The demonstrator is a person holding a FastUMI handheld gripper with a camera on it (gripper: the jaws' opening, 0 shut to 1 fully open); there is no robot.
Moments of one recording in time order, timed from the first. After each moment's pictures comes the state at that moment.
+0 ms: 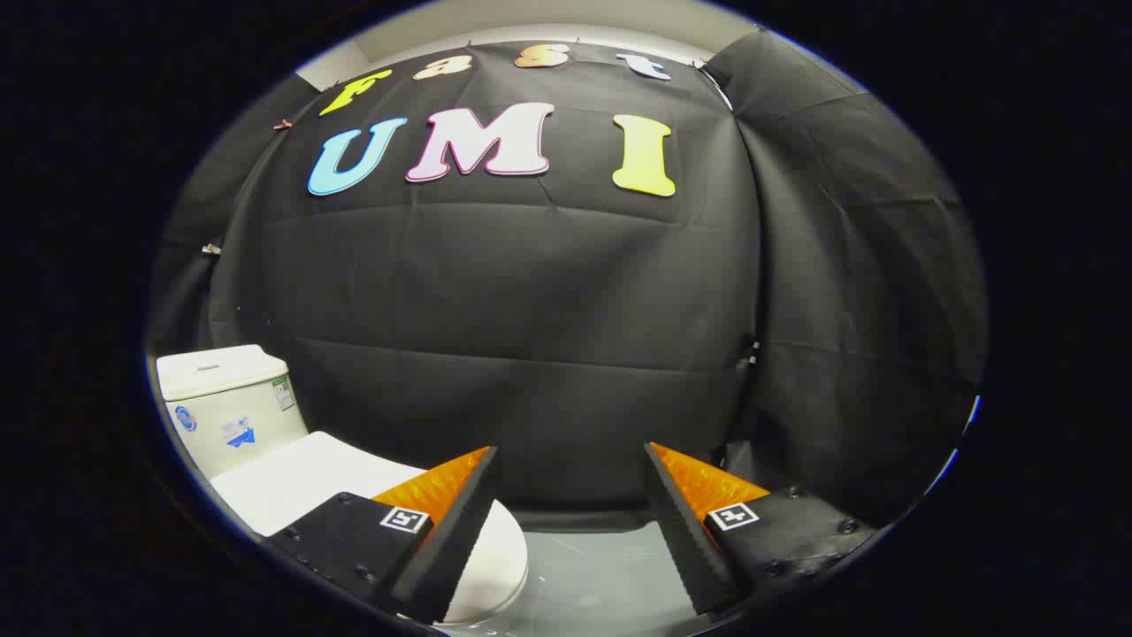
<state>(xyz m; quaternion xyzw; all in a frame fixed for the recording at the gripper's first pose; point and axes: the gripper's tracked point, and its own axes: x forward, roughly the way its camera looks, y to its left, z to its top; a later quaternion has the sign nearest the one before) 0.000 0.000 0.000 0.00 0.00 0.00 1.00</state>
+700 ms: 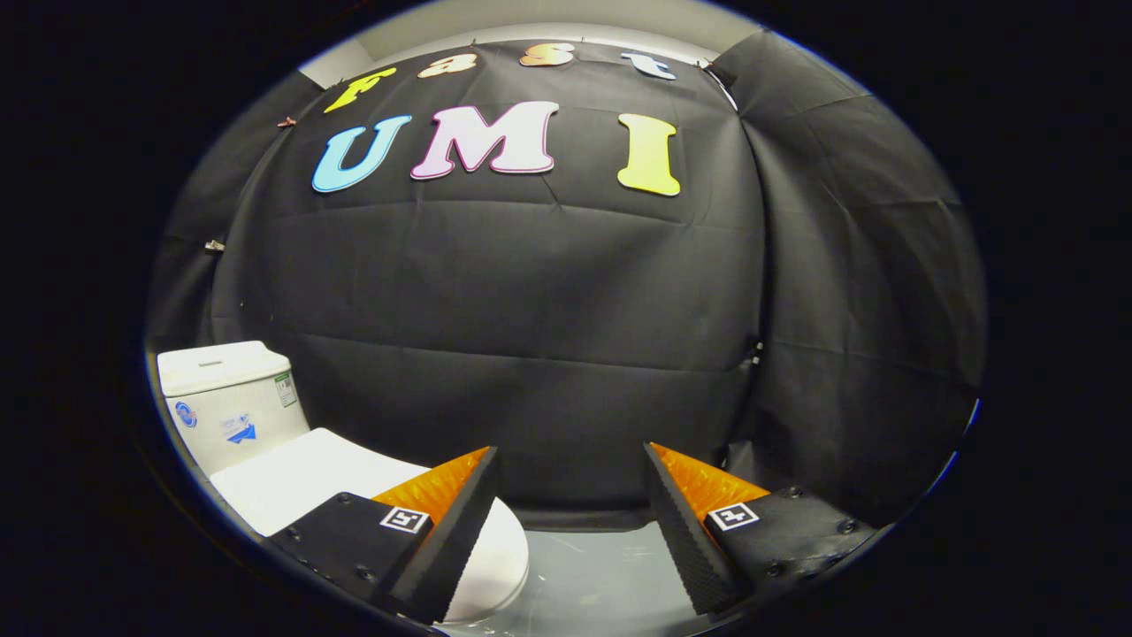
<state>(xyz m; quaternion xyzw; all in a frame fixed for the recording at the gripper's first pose) 0.001 0.001 -0.002 0.00 0.00 0.00 1.00</state>
